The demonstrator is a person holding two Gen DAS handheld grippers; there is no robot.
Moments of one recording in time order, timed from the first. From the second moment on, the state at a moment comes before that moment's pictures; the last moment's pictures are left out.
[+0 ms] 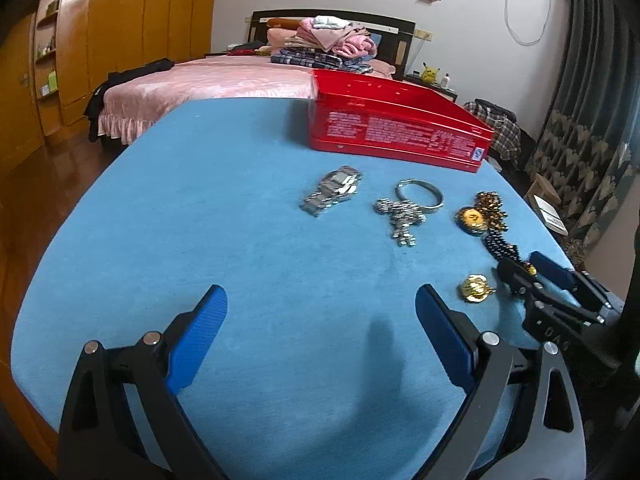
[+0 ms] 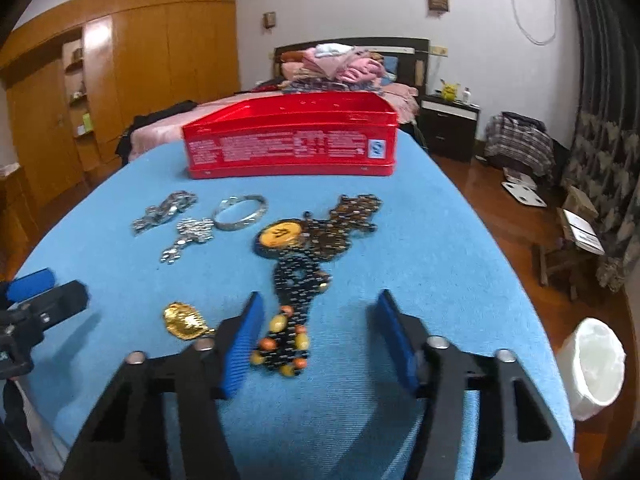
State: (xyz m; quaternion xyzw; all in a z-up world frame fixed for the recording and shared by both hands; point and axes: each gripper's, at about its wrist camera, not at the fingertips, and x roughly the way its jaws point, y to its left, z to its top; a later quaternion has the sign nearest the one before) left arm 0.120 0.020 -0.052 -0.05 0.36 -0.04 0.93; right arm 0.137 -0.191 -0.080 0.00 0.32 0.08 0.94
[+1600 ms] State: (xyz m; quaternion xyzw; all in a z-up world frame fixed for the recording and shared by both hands) left arm 0.139 -0.047 -0.066 -0.06 0.35 -0.09 0.93; right arm 0.134 -0.233 -0.076 0.03 0.32 0.08 0.95
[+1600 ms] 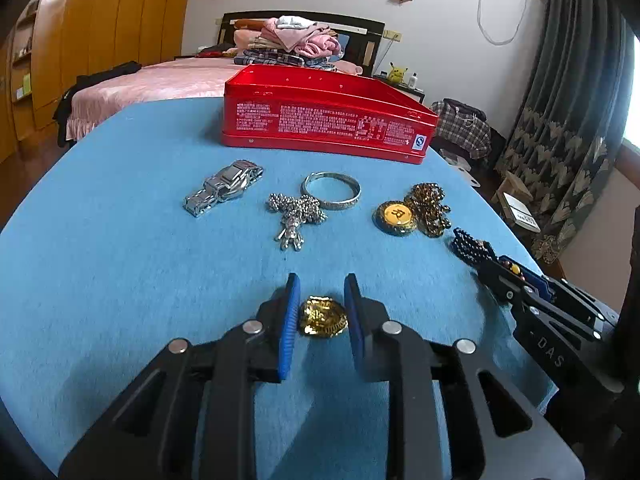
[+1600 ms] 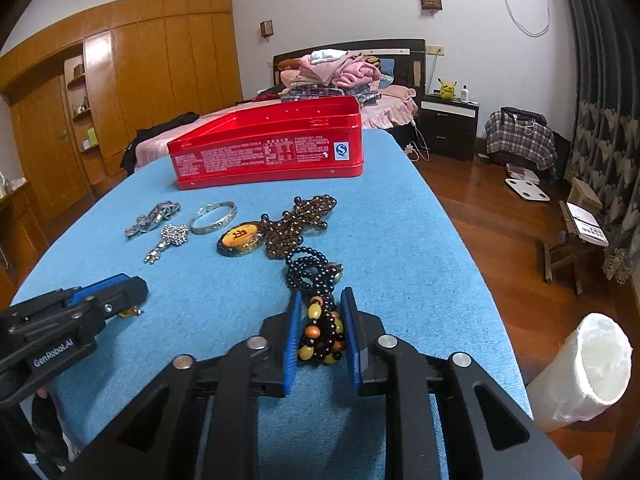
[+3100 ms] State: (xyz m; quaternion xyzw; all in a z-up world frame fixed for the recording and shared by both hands) left arm 0.198 -0.024 0.021 -0.10 0.22 -0.06 0.97; right arm 0.206 -0.218 0.018 0.04 0.22 0.13 0.97
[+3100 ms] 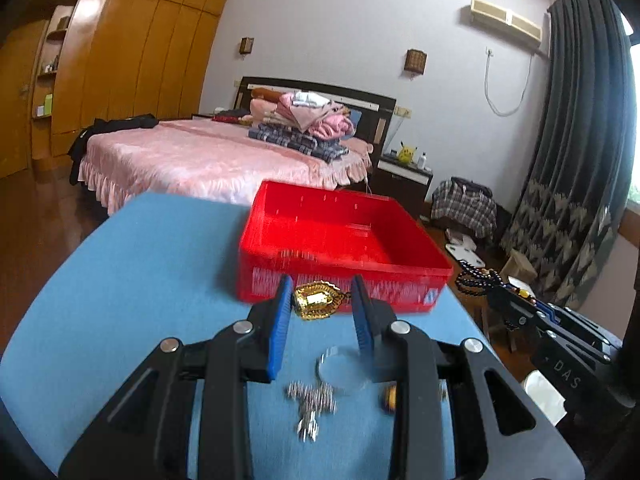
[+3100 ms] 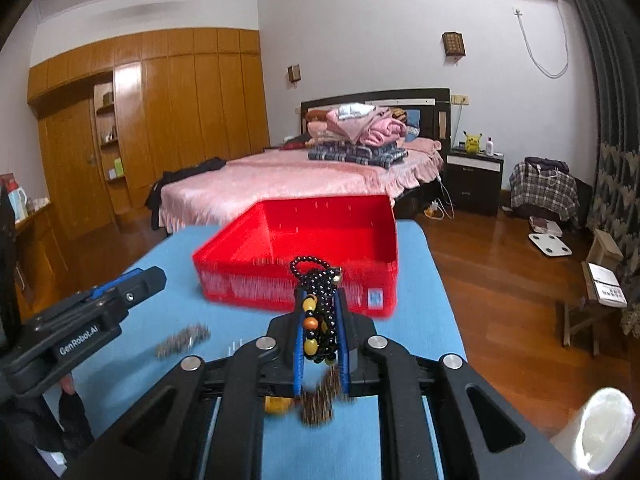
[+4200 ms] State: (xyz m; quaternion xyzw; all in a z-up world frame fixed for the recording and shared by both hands) left arm 0.297 0.011 0.032 -0.11 0.26 -0.07 0.96; right arm 0.295 -0.235 0.014 0.08 0.23 0.09 0.96
